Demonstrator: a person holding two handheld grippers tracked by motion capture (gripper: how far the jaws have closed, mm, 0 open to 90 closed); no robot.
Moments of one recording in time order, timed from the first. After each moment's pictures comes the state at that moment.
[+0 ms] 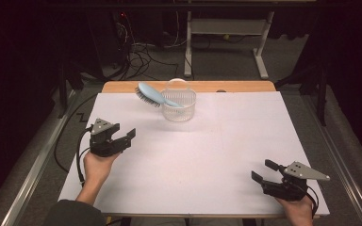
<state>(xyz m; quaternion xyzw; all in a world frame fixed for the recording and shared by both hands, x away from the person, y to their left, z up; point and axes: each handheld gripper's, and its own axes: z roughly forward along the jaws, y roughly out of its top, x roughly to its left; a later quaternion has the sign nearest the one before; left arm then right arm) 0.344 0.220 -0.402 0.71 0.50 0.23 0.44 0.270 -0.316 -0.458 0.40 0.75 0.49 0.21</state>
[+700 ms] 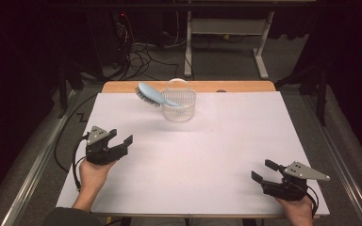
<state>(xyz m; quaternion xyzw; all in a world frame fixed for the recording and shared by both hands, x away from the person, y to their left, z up) 0.325 0.228 -0.410 0.71 0.49 0.24 0.45 0.270 -0.316 -0.459 0.40 0.75 0.49 0.21</state>
